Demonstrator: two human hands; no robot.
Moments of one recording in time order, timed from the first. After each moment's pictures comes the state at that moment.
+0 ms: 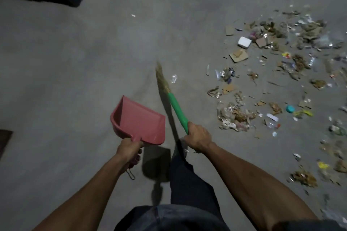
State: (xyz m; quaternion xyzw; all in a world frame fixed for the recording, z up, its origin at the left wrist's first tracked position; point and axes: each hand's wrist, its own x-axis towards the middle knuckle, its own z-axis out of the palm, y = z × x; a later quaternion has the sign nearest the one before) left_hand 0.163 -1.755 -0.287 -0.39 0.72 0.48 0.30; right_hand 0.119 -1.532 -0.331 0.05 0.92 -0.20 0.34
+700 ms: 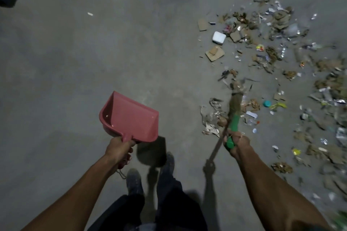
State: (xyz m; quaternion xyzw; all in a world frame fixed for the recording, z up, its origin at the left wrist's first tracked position) left_hand -0.046 -1.722 -0.305 -0.34 0.74 0.45 0.36; right_hand -0.001 -1.350 -0.401 0.66 0.38 -0.65 0.01
